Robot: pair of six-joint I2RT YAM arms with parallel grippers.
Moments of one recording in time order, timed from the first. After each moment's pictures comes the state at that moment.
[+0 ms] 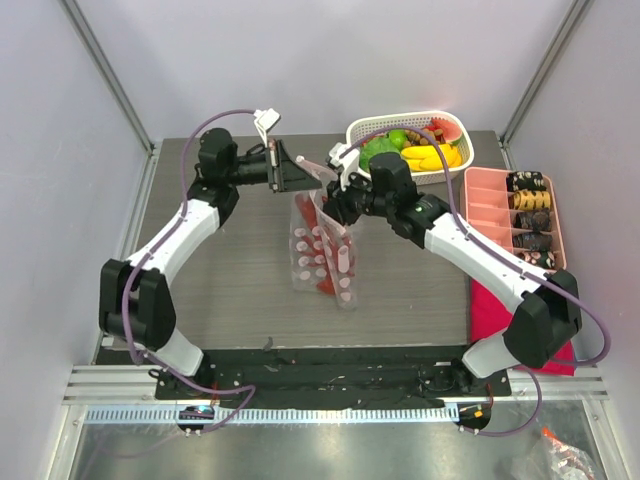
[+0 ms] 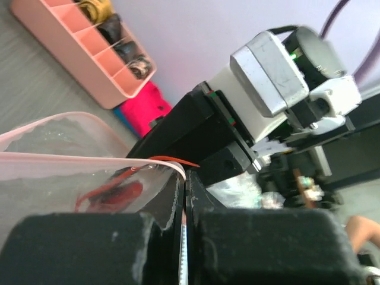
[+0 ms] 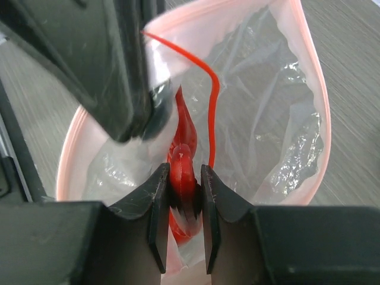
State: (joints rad) left arm -0.30 1.59 1.25 0.45 1.17 -1.00; right arm 0.64 1.48 1.29 -0.21 -0.39 -0.06
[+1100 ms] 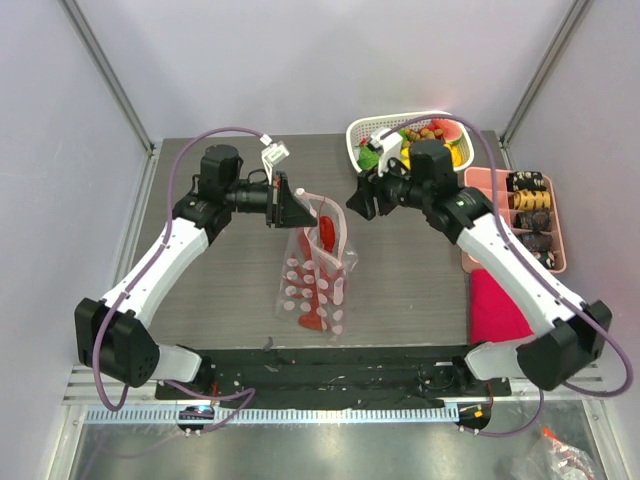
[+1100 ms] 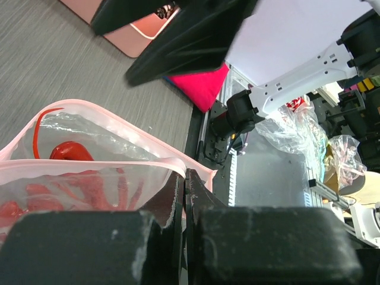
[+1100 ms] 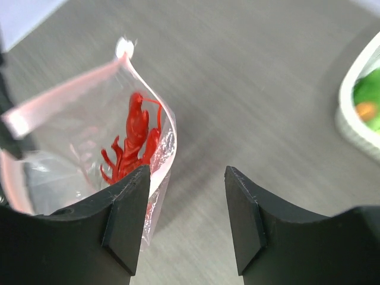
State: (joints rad) left arm -0.37 1.37 1.22 -0.23 1.11 -0.29; right arm 0.50 1.31 1.34 -0.44 -0.36 -0.03
